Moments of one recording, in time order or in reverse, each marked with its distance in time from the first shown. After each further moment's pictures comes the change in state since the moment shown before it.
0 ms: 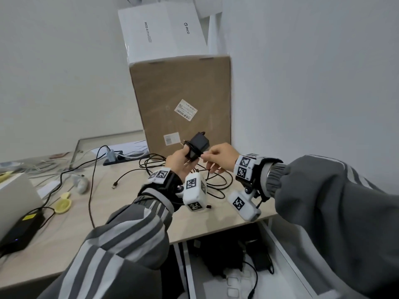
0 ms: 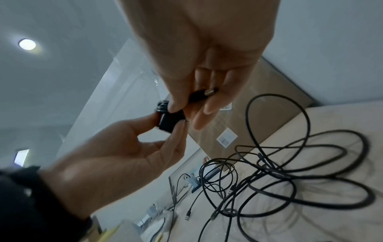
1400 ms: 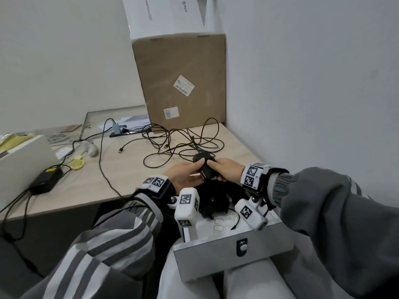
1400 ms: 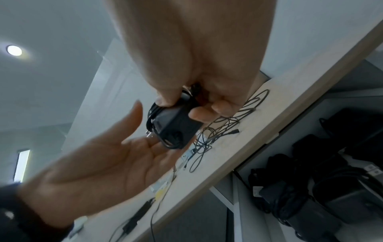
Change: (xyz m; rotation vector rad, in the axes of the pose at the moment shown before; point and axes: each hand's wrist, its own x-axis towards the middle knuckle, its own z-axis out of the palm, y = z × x) left_hand -0.142 -0.092 -0.065 0.470 -0.261 -0.254; right_hand -0.142 0.072 0.043 -0.124 -0.197 0.105
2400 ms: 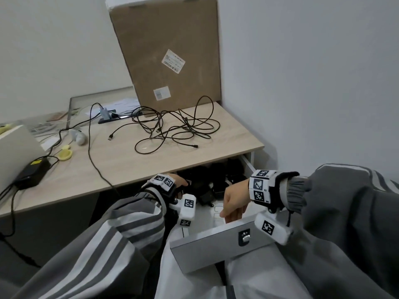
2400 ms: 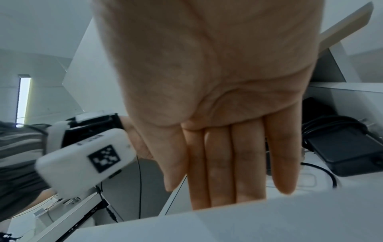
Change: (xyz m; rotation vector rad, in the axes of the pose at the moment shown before) left_hand 0.055 -0.061 -0.039 0.801 0.267 -0.332; right_hand -0.063 0.039 0.023 -0.356 -0.727 0.292
